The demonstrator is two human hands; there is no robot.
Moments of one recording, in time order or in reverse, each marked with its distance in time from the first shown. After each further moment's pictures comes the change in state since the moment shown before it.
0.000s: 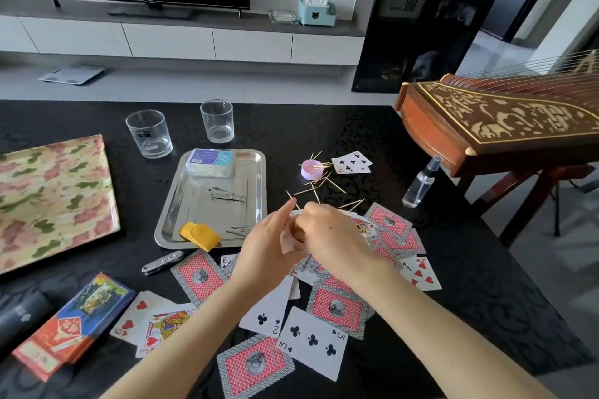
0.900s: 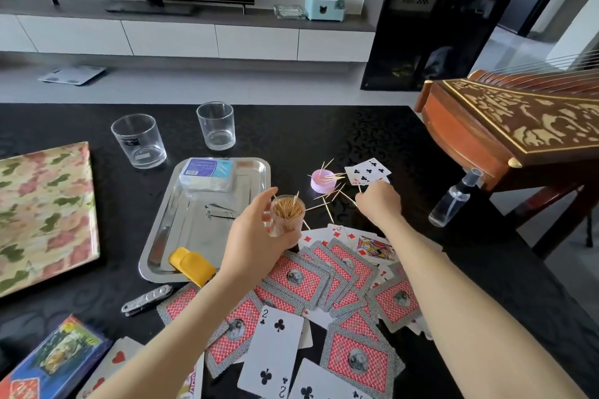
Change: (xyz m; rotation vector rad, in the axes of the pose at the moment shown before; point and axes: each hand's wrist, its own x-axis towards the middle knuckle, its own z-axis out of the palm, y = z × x) left_hand 0.061 -0.024 -0.013 -0.150 0.109 -0.203; right_hand 0.097 0.149 0.063 0.151 -0.060 0.921
